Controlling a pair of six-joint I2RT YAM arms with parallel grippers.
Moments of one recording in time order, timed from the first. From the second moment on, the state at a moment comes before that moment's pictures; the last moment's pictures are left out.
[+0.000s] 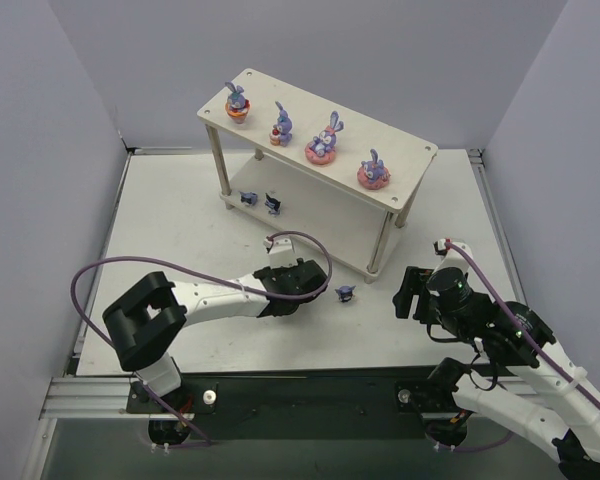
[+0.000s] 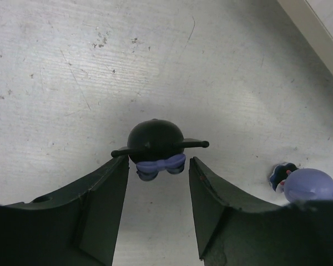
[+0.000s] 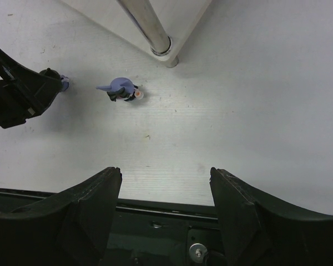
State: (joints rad) left arm -1.05 1.66 0.99 -0.41 -0.63 -1.16; right arm 0.78 0.65 0.93 -1.09 0.40 0.67
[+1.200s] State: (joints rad) left arm -1.01 1.69 0.97 -0.35 -0.64 -1.05; right arm 0.78 0.64 0.92 -1.09 0.42 0.65
